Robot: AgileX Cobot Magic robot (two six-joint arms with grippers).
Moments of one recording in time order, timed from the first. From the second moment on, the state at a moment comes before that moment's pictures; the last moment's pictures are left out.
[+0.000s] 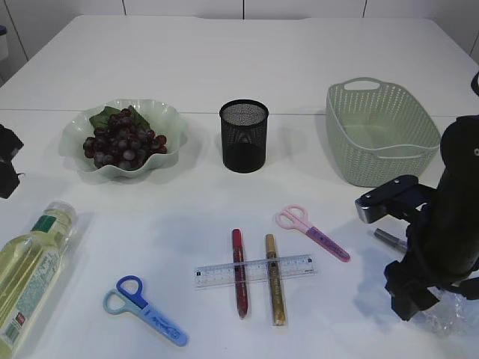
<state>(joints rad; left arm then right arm) -0.33 1.40 -1.14 0.03 1.12 -0.07 0.26 1.75 -0.87 -0.01 0.79 -0.27</state>
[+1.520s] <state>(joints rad) -0.33 1.40 -1.14 0.03 1.10 -0.07 0.26 1.74 -0.87 -0.08 0.86 -0.18</state>
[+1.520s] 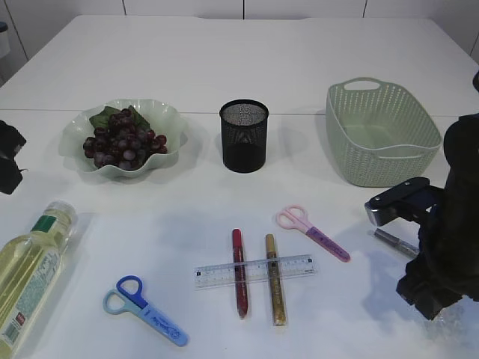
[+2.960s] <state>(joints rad) -0.33 1.40 -1.14 0.02 1.09 -0.07 0.25 1.62 -1.33 -0.13 0.83 -0.06</state>
